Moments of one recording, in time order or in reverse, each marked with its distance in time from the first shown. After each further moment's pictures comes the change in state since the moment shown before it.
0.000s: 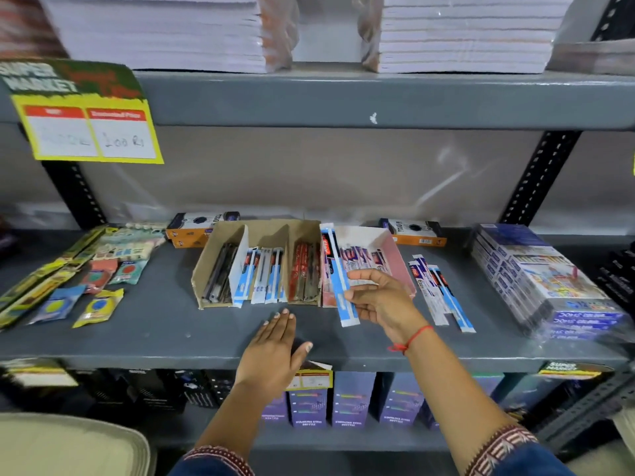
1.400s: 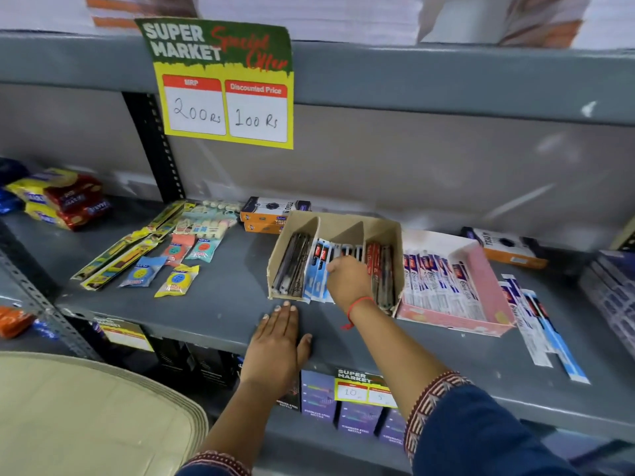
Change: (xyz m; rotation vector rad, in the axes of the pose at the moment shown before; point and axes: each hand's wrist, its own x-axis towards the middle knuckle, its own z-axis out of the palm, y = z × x) left_hand -0.028 -0.079 -0.019 -0.091 0.219 -0.213; right_hand 0.083 0.012 0.163 -0.933 0.100 -0.197
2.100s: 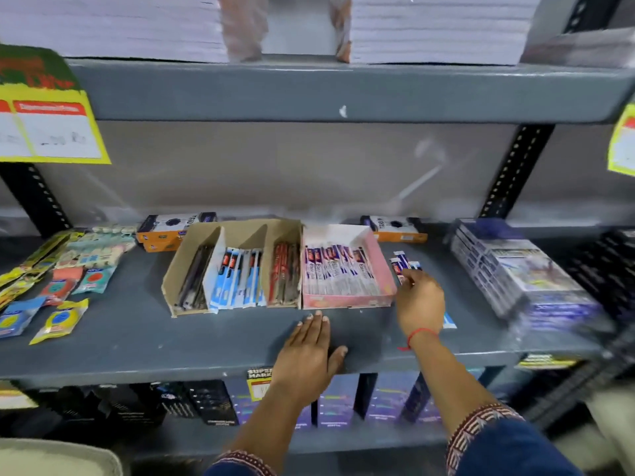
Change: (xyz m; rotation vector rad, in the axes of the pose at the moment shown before) left_hand 0.010 0.151 0.058 0.042 -0.242 0.348; right_hand -0.065 0.176 -0.139 -0.018 0.716 0.281
